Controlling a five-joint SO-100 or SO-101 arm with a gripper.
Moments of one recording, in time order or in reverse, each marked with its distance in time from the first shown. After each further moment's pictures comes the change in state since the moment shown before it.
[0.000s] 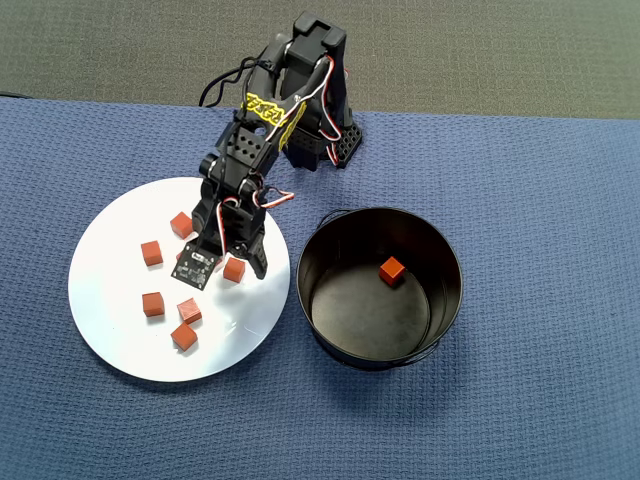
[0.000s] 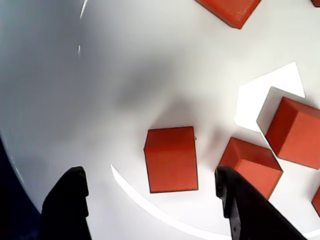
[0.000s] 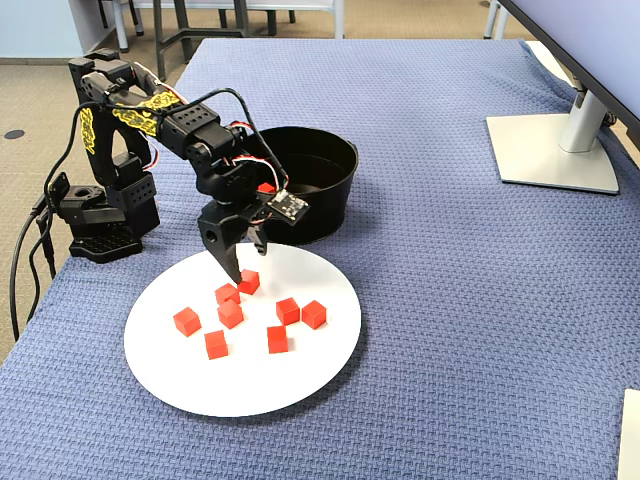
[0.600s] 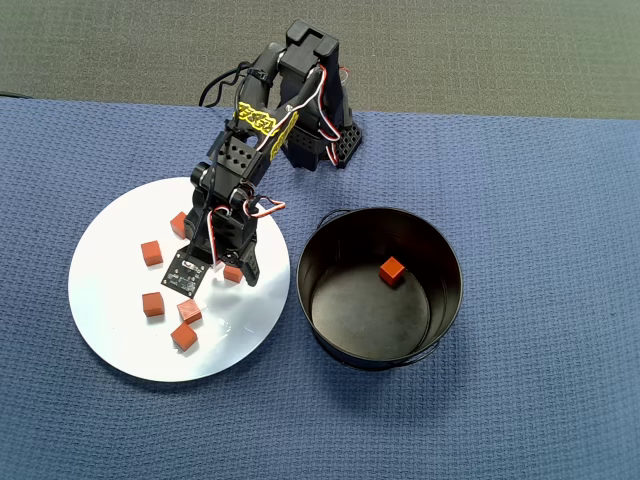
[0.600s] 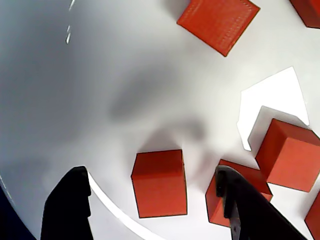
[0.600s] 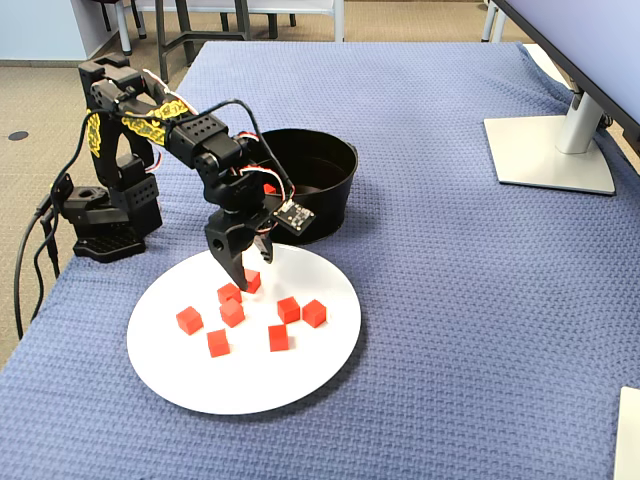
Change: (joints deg) arm 1.0 -4.7 -3.8 -1.0 0.0
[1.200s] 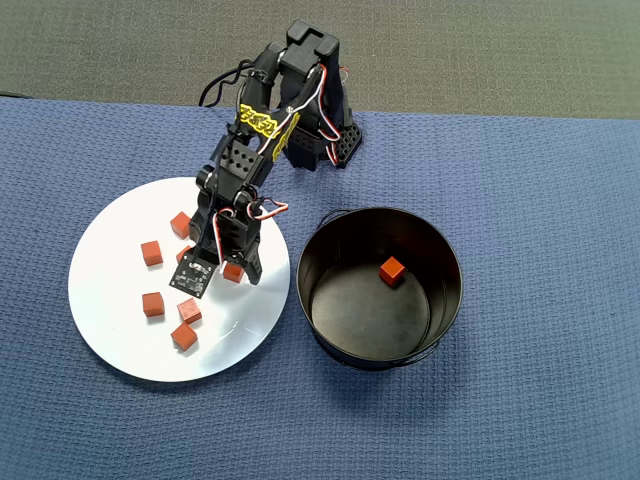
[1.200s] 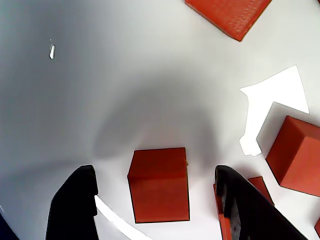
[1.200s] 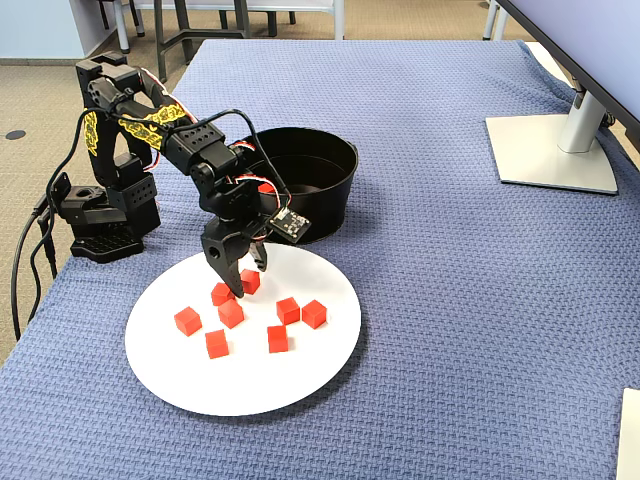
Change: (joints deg) arm 0.0 0.7 6.9 -6.2 -1.6
